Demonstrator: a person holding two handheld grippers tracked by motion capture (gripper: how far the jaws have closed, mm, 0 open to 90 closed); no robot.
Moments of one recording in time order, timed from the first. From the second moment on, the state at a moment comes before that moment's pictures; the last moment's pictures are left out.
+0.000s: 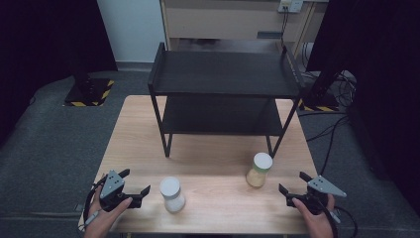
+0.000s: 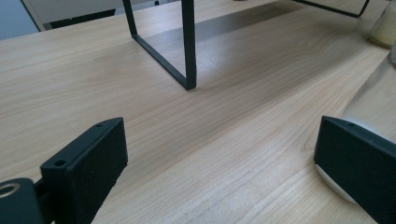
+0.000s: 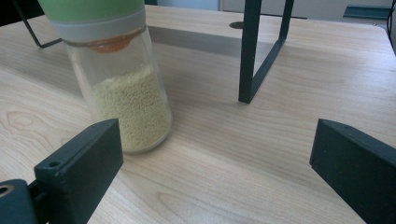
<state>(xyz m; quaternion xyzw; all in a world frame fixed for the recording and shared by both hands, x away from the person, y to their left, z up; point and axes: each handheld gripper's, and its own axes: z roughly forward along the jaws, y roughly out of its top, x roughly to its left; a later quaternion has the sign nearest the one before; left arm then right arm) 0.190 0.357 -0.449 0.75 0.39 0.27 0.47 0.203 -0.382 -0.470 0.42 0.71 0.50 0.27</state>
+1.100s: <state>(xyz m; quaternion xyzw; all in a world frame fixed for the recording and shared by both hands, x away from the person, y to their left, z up) 0.197 0.377 -0.444 0.78 0.27 0.20 0.53 0.205 -0.379 -0.469 0.42 0.71 0.50 0.27</state>
